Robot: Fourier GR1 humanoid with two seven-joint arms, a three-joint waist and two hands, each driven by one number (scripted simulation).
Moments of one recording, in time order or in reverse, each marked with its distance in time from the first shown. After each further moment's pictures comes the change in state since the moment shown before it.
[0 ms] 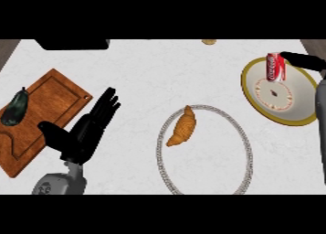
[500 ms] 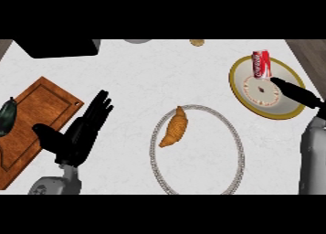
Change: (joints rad) left arm 0.027 0.011 0.031 0.015 -0.004 0.012 -0.015; right arm 0.336 0.249 0.068 -0.559 -0.223 0.138 -0.157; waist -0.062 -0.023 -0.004
